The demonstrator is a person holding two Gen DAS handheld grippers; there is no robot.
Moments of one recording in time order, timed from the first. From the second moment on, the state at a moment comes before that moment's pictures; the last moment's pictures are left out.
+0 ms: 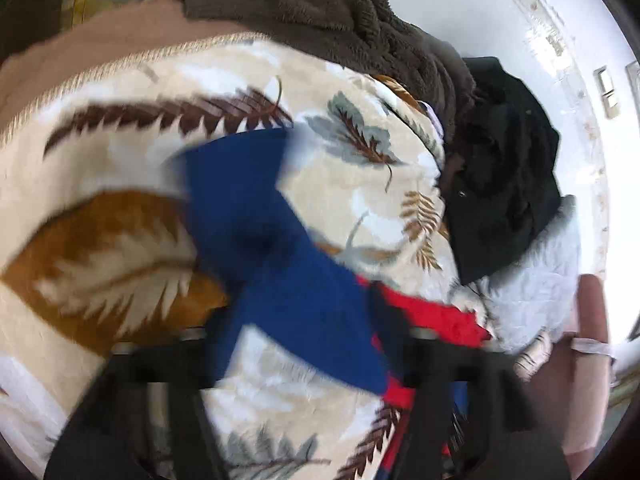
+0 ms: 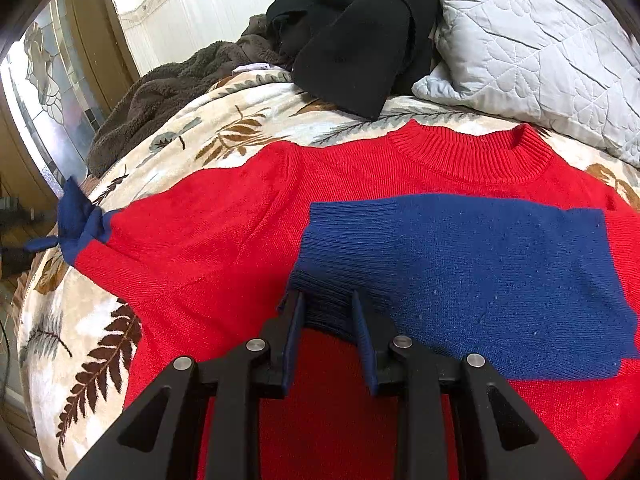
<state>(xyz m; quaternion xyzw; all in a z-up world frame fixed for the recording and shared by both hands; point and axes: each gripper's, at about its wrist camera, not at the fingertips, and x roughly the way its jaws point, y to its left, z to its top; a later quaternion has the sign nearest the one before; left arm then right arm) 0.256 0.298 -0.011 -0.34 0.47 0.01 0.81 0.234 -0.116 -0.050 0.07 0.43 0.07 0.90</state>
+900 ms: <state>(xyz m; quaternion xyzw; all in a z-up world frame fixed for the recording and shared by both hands) 0.216 0.316 -0.049 -0.49 0.39 -0.01 0.78 0.280 -0.107 -0.009 0.15 0.41 0.09 0.90</state>
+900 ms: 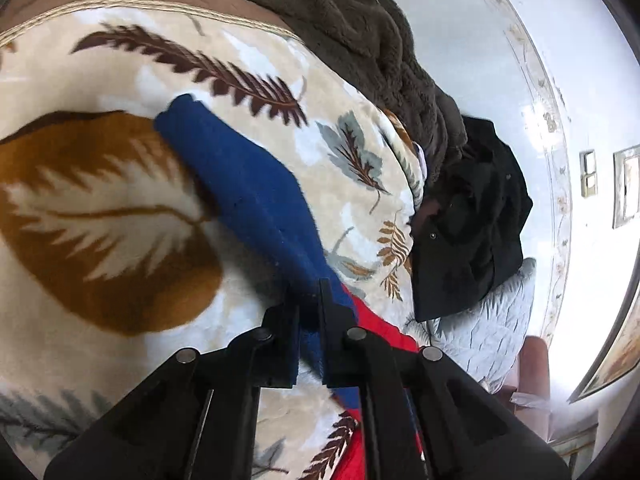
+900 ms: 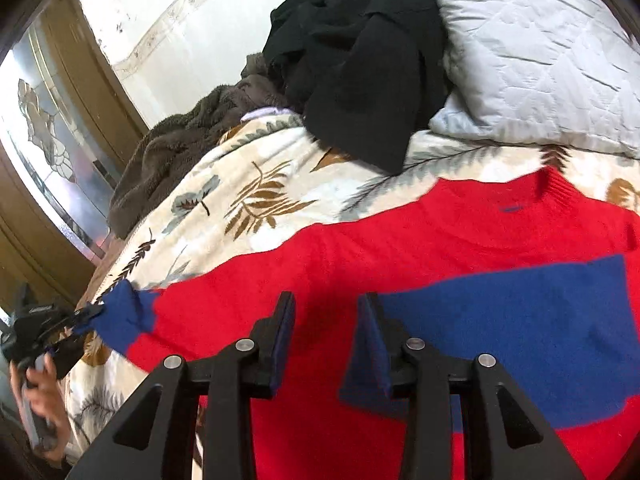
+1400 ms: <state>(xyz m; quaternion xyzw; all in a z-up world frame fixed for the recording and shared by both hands) 0.236 0.321 -0.076 -0.56 0.39 -0.01 0.73 0.282 -0.039 -0.042 0.03 0.45 0.11 0.88</state>
